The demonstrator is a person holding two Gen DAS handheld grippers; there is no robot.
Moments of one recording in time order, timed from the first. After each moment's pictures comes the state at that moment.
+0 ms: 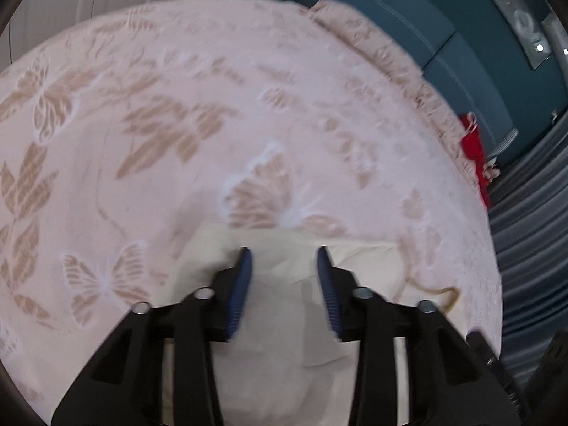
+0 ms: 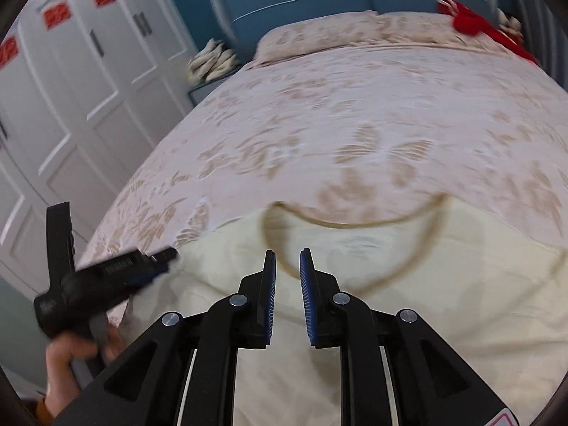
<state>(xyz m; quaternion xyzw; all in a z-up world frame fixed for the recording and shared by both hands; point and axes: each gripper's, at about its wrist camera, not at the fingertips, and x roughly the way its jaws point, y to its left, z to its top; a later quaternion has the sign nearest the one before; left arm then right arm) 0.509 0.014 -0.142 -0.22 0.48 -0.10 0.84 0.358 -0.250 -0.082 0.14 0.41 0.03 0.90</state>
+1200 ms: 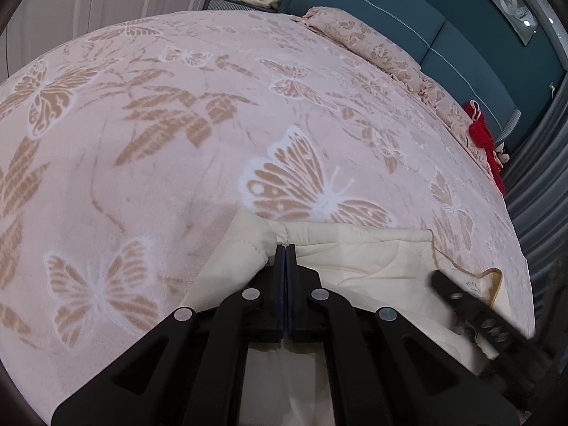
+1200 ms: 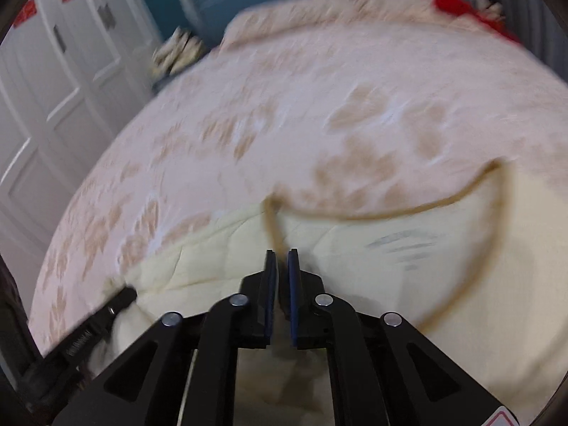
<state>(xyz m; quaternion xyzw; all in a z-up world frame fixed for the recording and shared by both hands) 0.501 0.009 -0.178 -0.18 0.43 -0.09 0.88 0.385 -0.245 -0.122 0.13 0.38 -0.08 0.91</state>
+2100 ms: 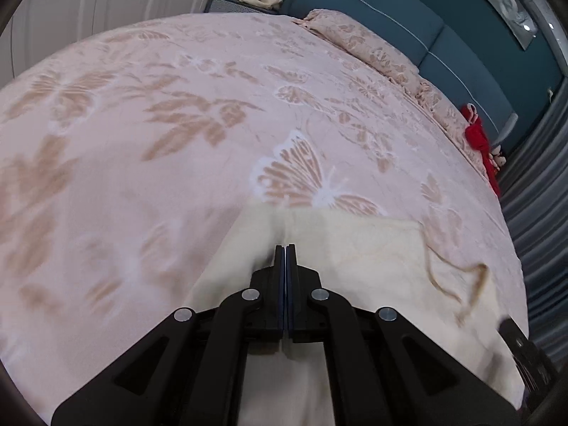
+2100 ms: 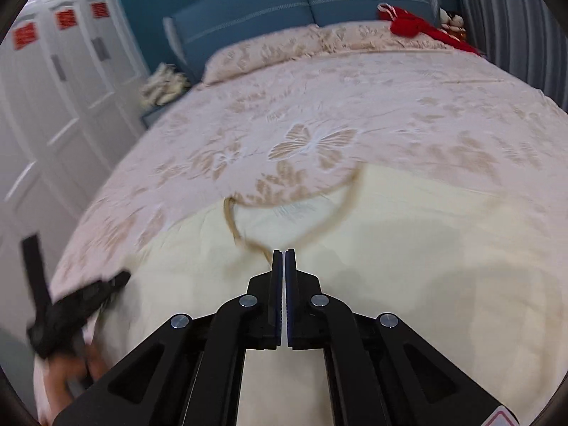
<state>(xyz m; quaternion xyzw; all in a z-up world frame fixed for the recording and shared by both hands) 0.464 0.027 -0.147 -0.18 0.44 -0.10 0.88 0.221 -0.303 -0.063 0.15 0.37 -0.07 0.91</state>
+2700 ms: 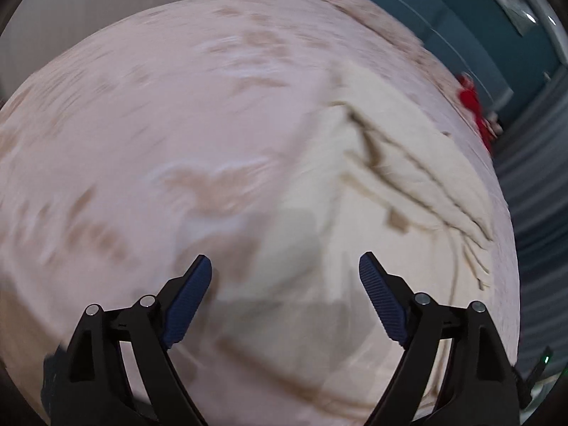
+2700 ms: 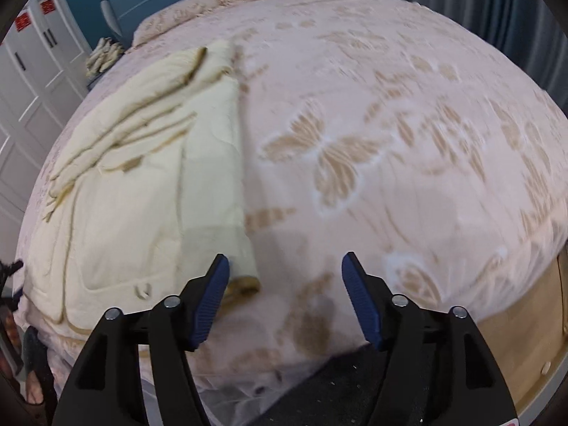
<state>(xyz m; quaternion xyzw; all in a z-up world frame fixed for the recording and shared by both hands) 0.134 0.163 -0.125 -0.19 0.51 -0.07 0.84 -0.149 -0.420 -0.110 0.20 0.48 -0.19 0.83</state>
